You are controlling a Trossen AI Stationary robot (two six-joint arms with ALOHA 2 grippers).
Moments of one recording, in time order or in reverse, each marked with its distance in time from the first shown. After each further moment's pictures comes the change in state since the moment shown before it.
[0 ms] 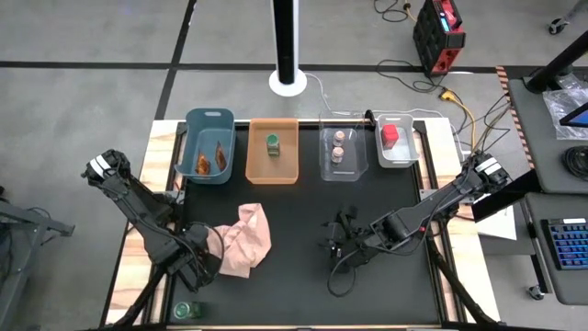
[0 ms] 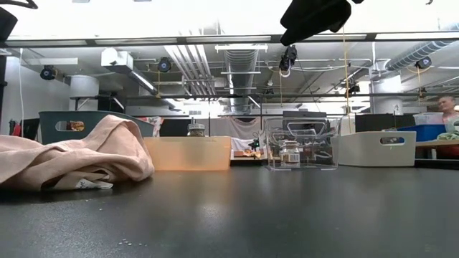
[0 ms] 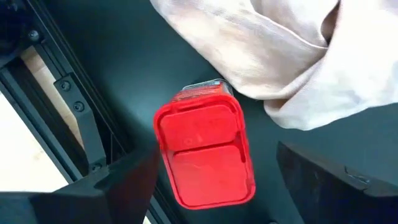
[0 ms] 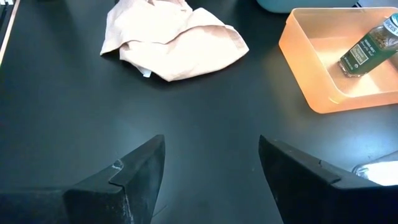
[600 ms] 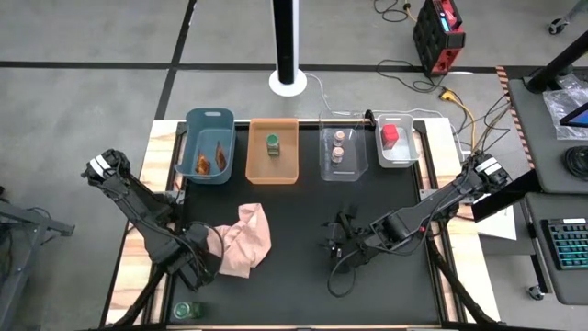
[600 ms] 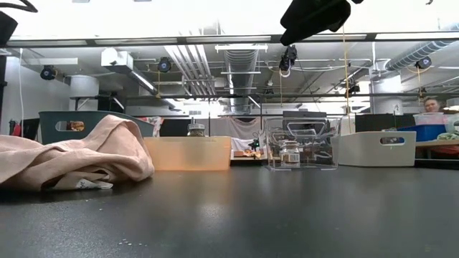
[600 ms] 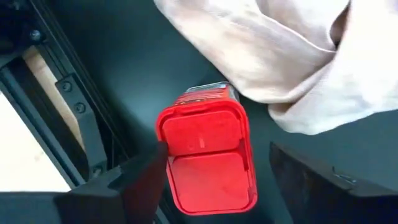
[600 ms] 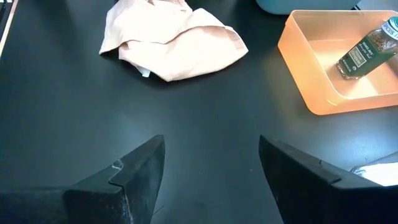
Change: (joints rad) left arm 0.001 -0.002 -0.018 0.015 -0.001 -0.010; right arm 0.000 0.000 0.000 0.000 0.004 -0.011
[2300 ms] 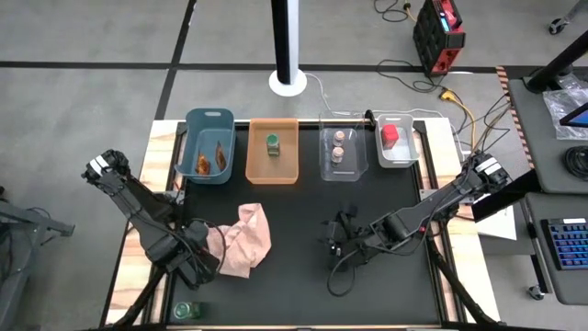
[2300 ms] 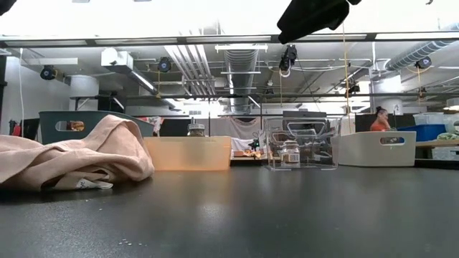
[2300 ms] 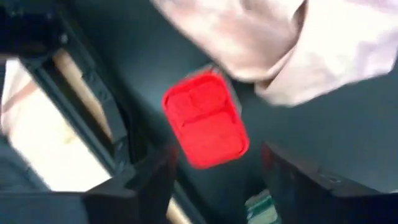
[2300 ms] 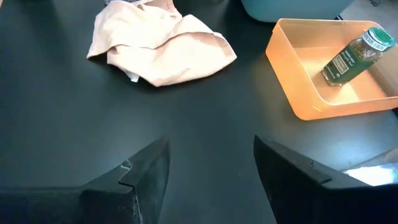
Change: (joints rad) left arm 0.032 0.002 0.171 -0.168 0.057 0.103; right arm 0.000 0.000 -0.004 0.009 0.048 -0.023
